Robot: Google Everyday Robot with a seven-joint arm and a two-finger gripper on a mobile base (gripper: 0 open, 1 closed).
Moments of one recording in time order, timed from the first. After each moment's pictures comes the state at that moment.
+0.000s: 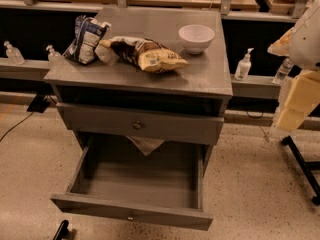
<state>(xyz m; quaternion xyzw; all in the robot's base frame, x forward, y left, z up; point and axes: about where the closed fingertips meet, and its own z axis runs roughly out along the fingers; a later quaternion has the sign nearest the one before) 0.438 -0.216 0.977 -0.60 0.78 -0.04 0.16</state>
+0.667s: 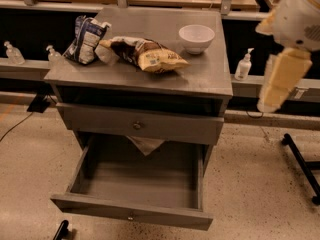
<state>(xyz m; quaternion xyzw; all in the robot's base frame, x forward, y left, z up) 0.478 -0.205 0.997 -0.62 0.76 -0.07 0.17</state>
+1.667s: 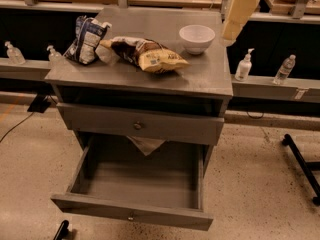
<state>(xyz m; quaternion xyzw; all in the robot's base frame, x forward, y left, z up) 0.627 -0.163 1.044 -0.61 0.74 -0.10 0.24</state>
